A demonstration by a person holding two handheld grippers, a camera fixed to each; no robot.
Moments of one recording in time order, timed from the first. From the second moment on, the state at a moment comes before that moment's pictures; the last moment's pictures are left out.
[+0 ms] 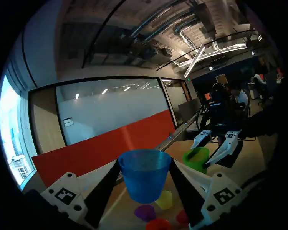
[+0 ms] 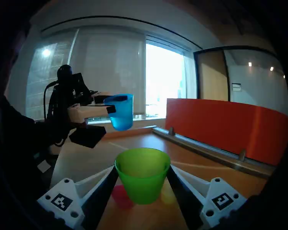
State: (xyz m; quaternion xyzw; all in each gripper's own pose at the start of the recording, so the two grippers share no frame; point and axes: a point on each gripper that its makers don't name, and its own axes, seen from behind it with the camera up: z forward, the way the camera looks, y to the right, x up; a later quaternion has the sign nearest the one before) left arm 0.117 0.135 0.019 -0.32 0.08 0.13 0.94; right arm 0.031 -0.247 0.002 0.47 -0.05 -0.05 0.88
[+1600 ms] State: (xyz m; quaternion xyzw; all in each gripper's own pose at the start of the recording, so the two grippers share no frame) left arm 0.138 0.133 0.028 -0.27 0.14 0.31 0.90; right arm 0.016 -0.315 0.006 0.54 -0.06 -0.04 0.84
